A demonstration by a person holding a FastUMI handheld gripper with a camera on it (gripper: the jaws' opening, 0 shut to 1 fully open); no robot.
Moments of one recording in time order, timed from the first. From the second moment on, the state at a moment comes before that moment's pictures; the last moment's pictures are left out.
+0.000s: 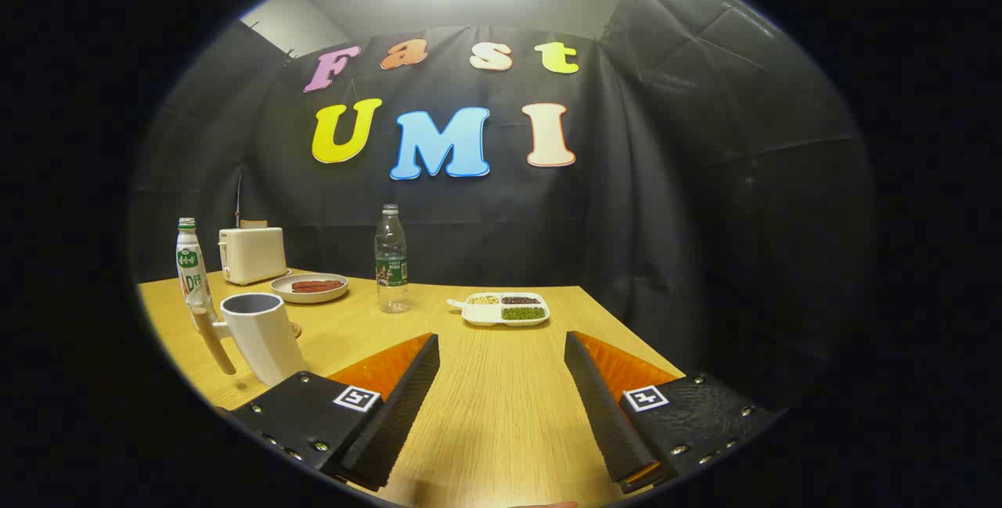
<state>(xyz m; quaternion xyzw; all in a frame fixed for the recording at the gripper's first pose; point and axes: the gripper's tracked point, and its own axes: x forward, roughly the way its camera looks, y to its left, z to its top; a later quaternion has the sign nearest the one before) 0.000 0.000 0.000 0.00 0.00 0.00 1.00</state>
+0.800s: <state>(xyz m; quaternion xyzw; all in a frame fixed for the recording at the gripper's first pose) -0.040 0.153 0.141 0.02 -0.05 -0.06 1.00</state>
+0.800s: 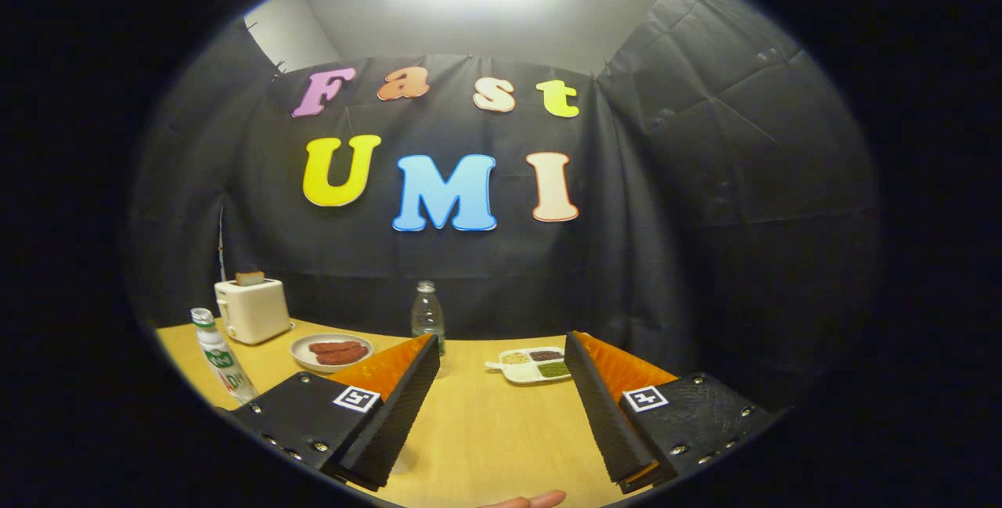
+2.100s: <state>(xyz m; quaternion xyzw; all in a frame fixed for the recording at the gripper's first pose) -0.015 0.482 0.020 -0.01 0.06 0.12 0.99</state>
